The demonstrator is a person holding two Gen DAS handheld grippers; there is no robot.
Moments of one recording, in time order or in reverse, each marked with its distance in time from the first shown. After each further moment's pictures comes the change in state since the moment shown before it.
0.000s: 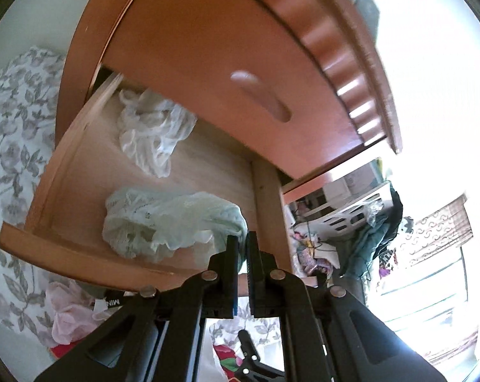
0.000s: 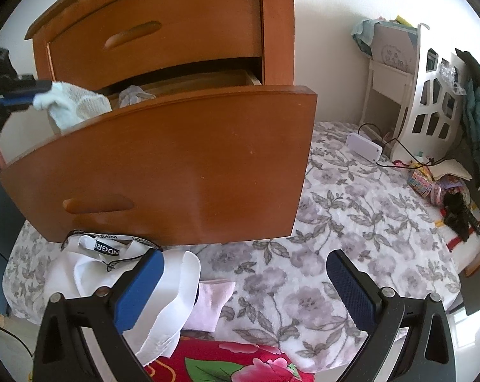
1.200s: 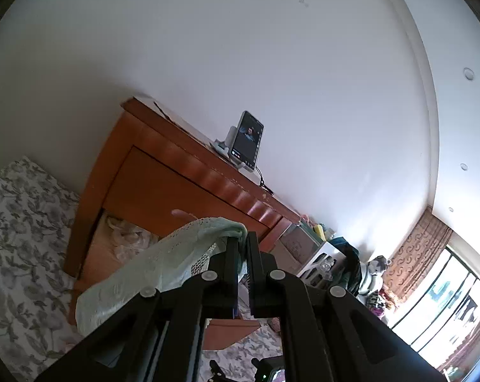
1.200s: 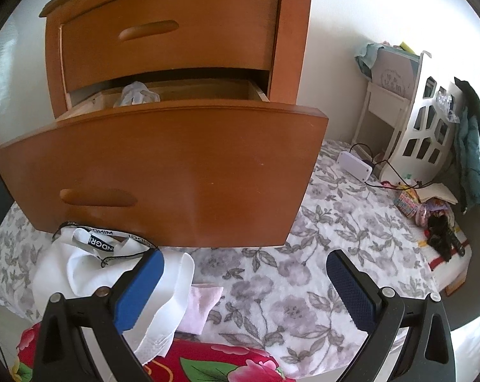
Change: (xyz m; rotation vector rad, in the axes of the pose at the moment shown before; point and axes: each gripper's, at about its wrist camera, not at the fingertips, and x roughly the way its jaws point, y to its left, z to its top) left arm -0.180 -0.048 -0.051 0.215 -0.507 -0.165; right arm -0.008 0.017 0.000 -0.090 -0.041 -0.075
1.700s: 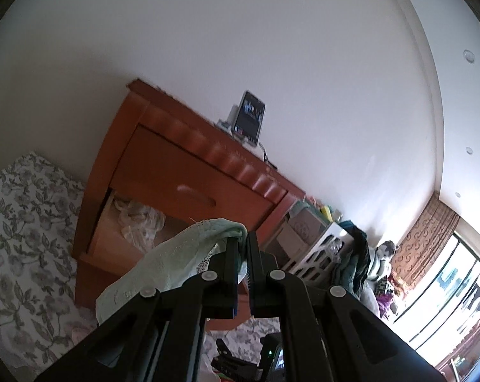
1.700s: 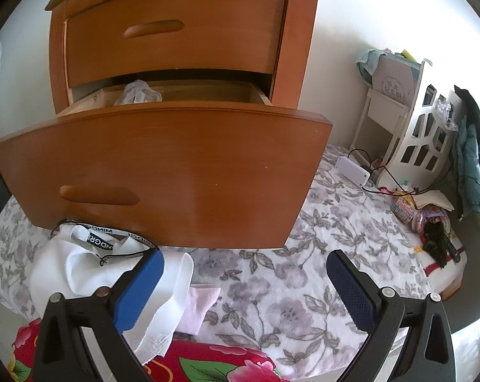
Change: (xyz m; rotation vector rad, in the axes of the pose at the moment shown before) left arm -0.002 -0.004 -0.035 0.033 0.071 0.031; right arm -0.001 0.003 0.000 -0.020 -0.009 -0.012
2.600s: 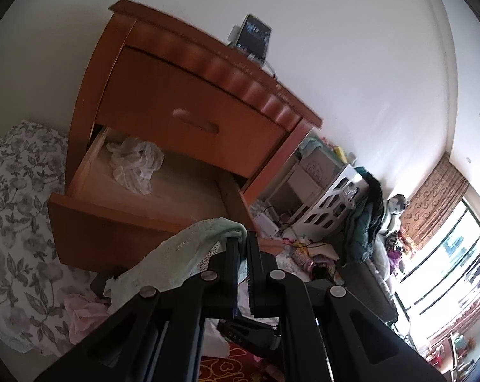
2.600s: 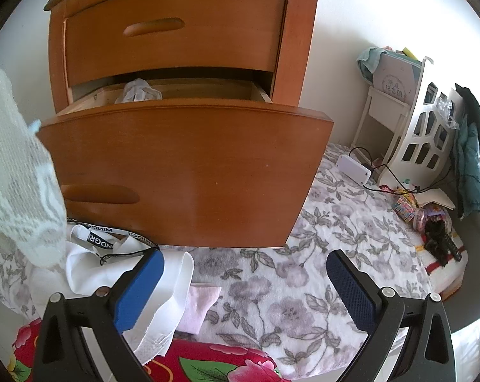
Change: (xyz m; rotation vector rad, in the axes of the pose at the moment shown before) left arm 0.065 0.003 -0.056 0.033 0.246 0.056; right arm 0.001 -0.001 0.000 0.001 0.004 0.003
